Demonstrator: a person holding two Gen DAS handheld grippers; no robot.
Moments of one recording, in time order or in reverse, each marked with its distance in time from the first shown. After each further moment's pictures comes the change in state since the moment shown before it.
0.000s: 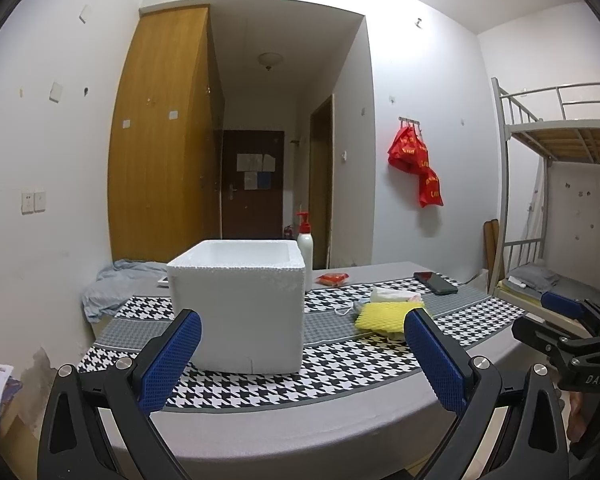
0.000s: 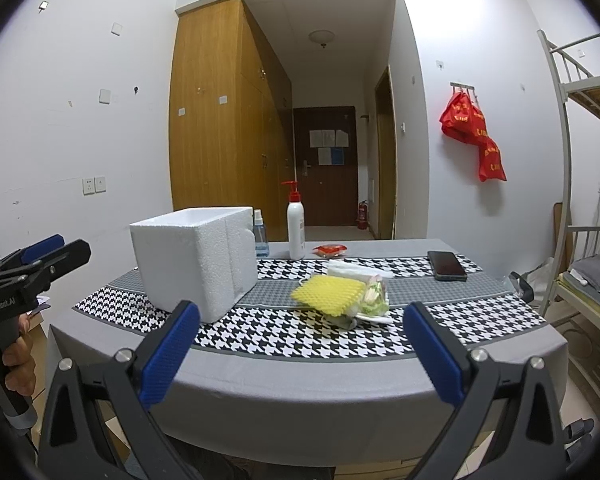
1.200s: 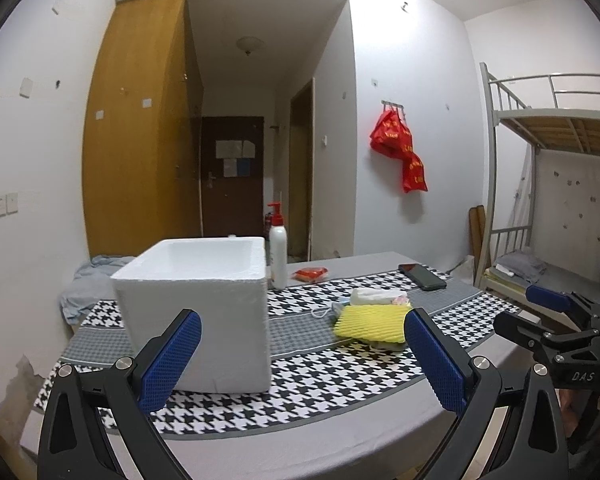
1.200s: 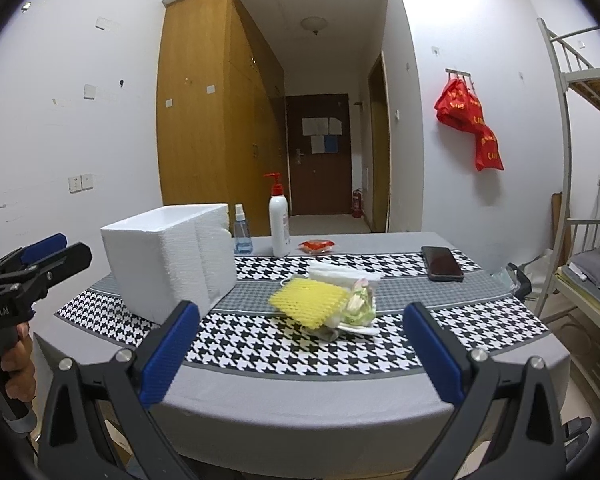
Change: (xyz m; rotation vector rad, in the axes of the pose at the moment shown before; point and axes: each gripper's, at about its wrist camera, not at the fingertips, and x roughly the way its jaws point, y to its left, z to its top) left arm 0.055 -0.021 0.015 0.023 0.067 -0.081; right arm 0.037 -0.027 0.016 0.015 0.051 -0.018
